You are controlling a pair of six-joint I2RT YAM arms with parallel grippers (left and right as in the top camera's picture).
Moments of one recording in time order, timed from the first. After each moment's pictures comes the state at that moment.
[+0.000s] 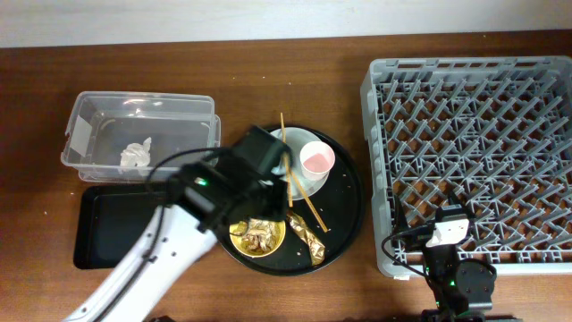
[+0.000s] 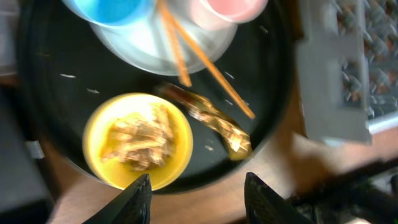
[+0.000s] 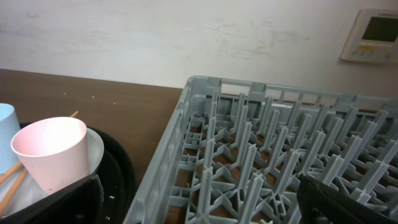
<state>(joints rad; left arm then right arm) -0.71 1.41 1.38 -1.16 0.05 -0.49 -0.01 0.01 0.01 -0.07 -0.10 -0.08</state>
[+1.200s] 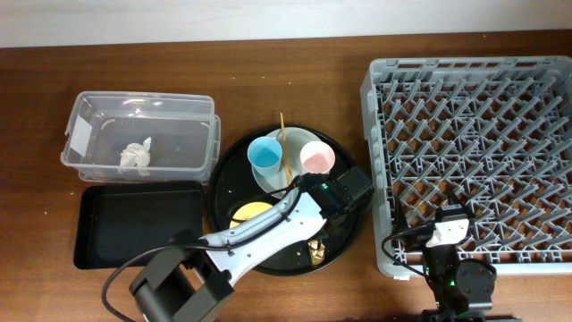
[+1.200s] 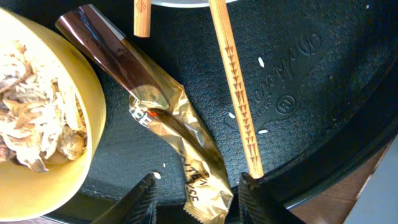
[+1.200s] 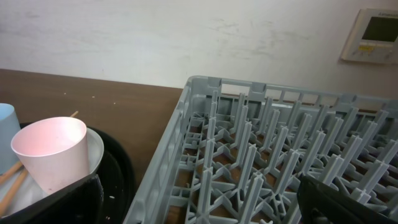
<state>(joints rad) -0.95 1.88 1.38 -1.01 -0.11 -1.14 -0.01 0.01 0.01 -0.07 -0.10 -0.08</state>
